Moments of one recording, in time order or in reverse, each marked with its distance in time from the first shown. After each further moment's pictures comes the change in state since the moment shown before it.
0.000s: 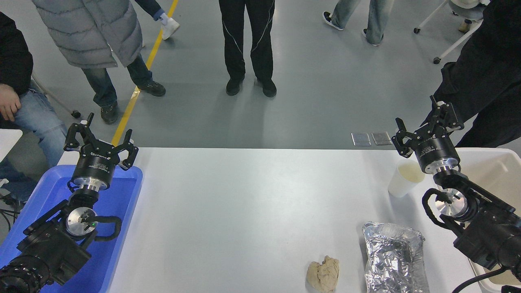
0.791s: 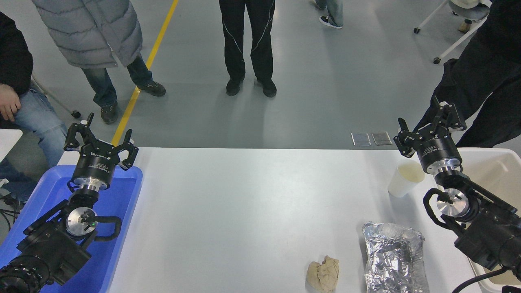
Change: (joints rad) left arm 0.000 0.000 0.000 0.000 0.000 0.000 0.000; right arm 0.001 -0.003 0.008 -0.003 0.002 -0.003 0.001
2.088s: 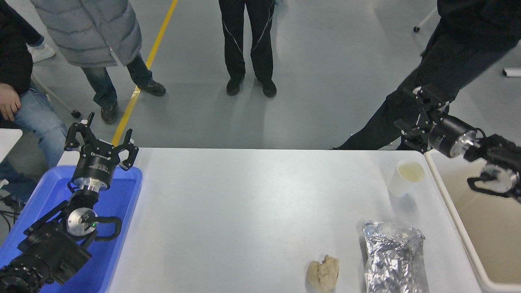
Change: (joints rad) left arm 0.000 0.000 0.000 -0.001 0.001 -0.001 0.001; right arm 0.620 -0.301 -1.277 0.271 0.024 0.009 -0.002
